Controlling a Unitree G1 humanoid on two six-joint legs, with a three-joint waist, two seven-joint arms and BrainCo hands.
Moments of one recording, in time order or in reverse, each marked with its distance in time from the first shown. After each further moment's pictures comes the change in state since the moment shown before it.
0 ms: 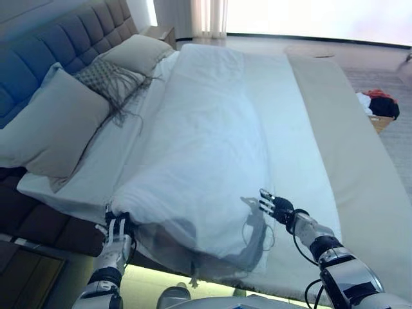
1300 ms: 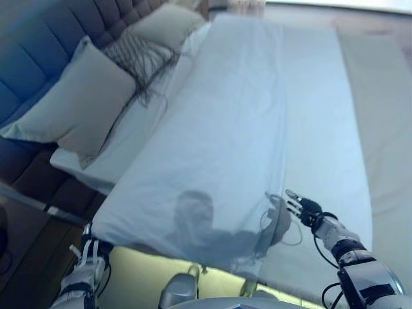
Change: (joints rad) left arm -0.100 0.145 0.156 0.252 0.169 0.145 -0.058; right arm -0.025 -0.180 -0.045 0.089 -0.015 -0.103 0.026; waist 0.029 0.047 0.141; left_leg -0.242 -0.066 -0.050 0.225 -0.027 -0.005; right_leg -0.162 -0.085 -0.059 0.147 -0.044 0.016
